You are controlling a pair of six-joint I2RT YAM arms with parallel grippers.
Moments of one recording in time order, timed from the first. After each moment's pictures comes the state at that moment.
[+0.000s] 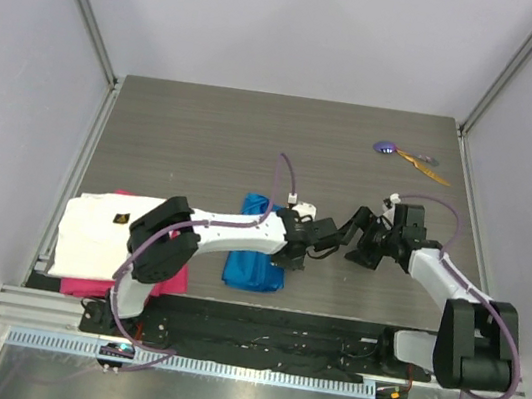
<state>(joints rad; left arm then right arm) -1.14 2.00 1.51 -0.87 -0.36 -0.99 0.07 1.24 0.56 -0.26 -0.51 0.59</state>
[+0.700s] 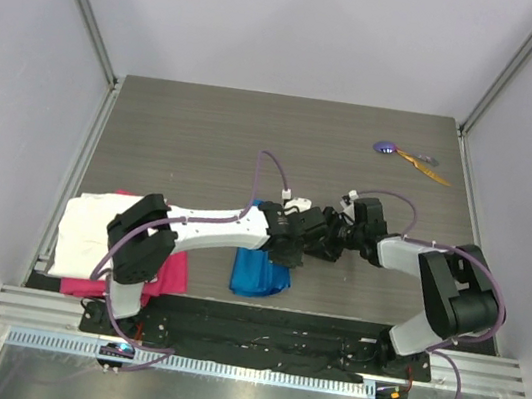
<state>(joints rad) -1.11 1.86 1.39 -0.74 -0.21 -0.97 0.33 1.55 0.55 0.15 -0.61 0.82</state>
